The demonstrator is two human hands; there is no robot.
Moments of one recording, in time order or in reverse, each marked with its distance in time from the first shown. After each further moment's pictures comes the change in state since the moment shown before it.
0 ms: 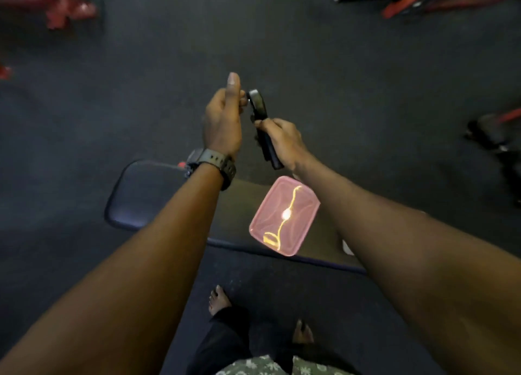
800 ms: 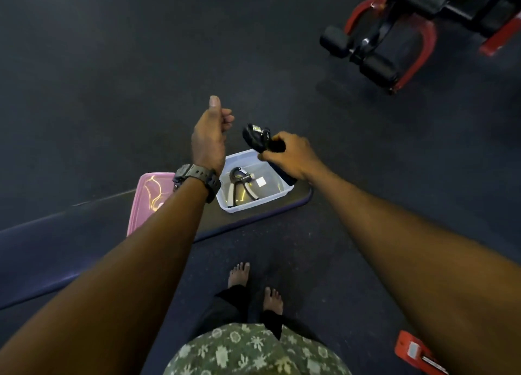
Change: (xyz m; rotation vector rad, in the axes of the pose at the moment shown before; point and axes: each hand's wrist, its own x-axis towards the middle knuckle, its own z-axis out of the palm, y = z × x) left_hand -0.230 -0.017 0.350 0.028 -0.492 -0.103; right_hand -0.163 0.254 -0.379 -0.251 0.233 0.177
